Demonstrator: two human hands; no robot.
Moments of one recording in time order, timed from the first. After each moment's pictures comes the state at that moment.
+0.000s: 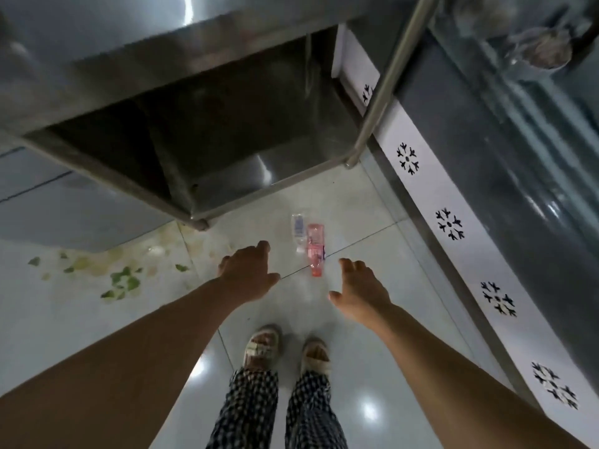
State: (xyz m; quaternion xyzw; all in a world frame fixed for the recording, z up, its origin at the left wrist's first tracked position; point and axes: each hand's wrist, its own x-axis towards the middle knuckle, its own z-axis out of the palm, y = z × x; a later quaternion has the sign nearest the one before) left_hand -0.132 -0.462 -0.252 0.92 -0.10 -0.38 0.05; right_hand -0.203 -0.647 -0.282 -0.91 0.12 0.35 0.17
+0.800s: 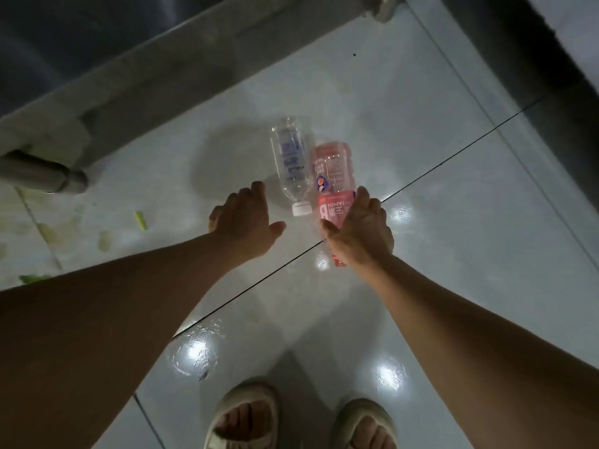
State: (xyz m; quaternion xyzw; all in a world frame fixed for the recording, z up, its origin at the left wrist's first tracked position) left_hand -0.058 -0.486 -0.736 0.93 -0.13 -0.33 0.05; right_hand -0.131 -0.636 -0.759 -0.90 0.31 0.19 0.22
